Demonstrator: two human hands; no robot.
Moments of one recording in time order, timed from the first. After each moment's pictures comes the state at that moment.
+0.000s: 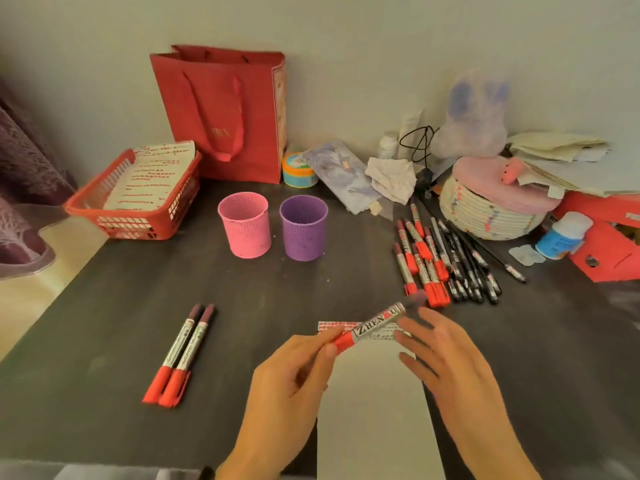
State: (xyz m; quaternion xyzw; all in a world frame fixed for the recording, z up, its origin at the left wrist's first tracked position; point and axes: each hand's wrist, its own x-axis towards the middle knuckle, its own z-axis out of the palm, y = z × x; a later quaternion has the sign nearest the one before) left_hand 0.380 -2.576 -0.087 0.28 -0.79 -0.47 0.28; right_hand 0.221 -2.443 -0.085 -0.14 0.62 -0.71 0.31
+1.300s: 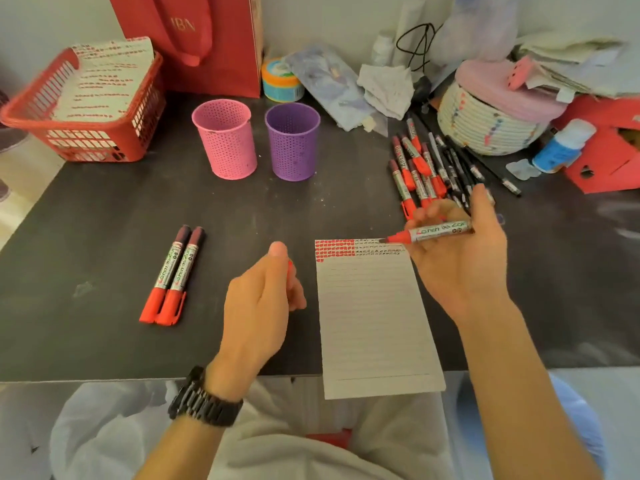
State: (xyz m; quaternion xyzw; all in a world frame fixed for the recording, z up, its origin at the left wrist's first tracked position) left_hand 0.395 -2.598 -0.104 0.35 -0.73 -0.52 0.26; right_hand 0.205 -2.474 -0.062 -0.06 0.45 -0.82 0.36
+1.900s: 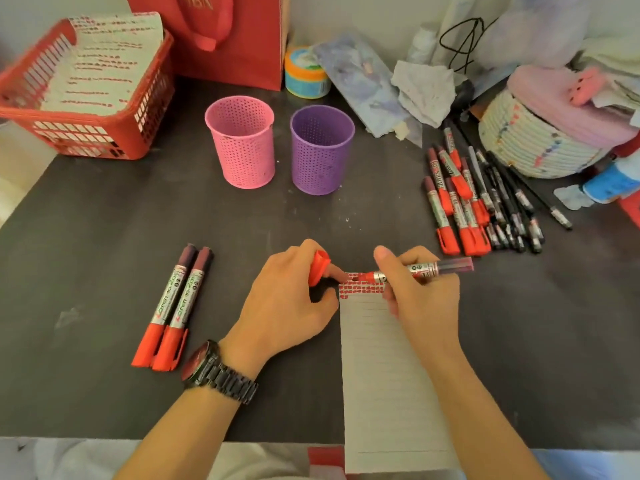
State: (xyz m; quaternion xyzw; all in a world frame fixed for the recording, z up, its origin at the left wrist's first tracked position) left_hand 0.347 -2.671 -0.136 0.21 -0.90 -0.35 0.16; right_hand 0.222 -2.533 -0.119 -0.21 0.73 -0.62 0.17
